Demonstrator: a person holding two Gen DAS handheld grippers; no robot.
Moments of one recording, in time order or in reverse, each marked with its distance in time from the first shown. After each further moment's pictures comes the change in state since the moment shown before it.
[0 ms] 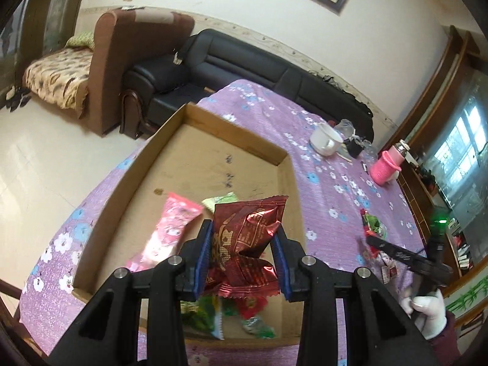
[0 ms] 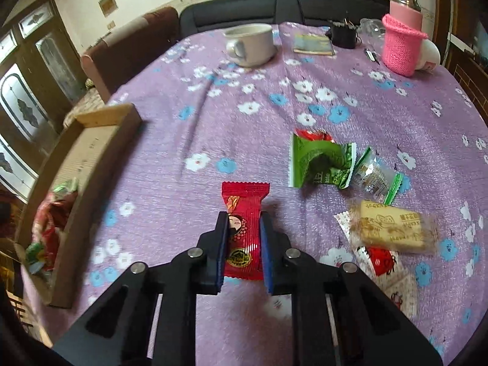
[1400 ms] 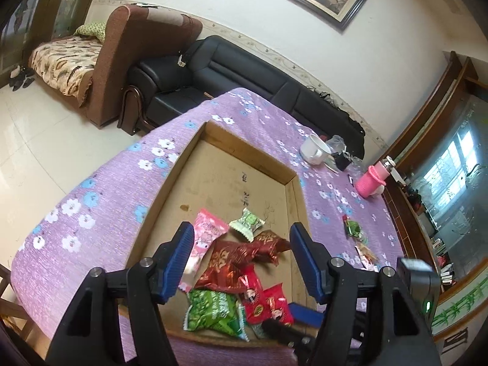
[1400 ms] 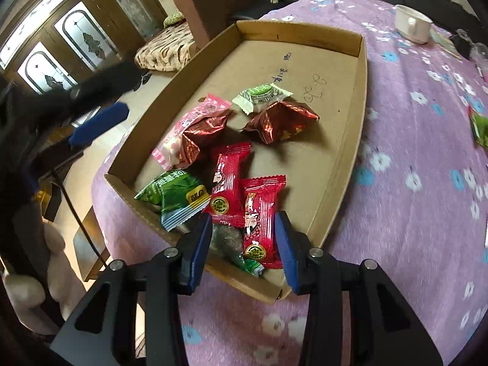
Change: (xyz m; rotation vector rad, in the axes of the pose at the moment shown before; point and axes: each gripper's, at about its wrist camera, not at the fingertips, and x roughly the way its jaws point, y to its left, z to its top) left arm -0.034 0.001 -0.020 -0.079 -0.052 -0.072; right arm -0.001 0.185 -0.080 -0.242 0.203 0.233
